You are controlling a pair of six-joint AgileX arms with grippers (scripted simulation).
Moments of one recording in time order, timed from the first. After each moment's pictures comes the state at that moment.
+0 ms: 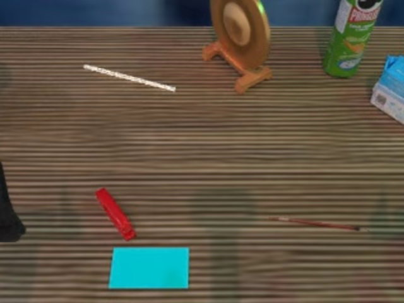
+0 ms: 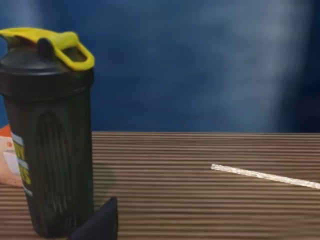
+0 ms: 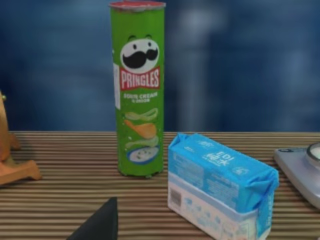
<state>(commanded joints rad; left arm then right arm) 0.00 0.00 0.00 0.00 0.00 0.00 0.00 0.00 0.00 0.00 0.00 0.00</state>
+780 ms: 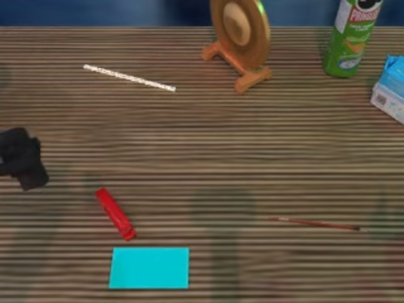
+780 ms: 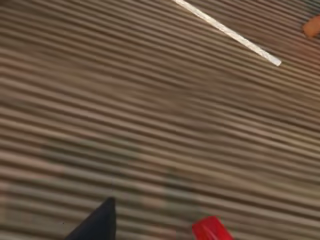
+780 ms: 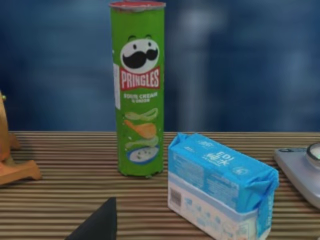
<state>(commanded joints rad) -0.16 0.67 0.53 -0.44 0.00 -0.41 0.00 0.00 0.00 0.00 0.00 0.00</state>
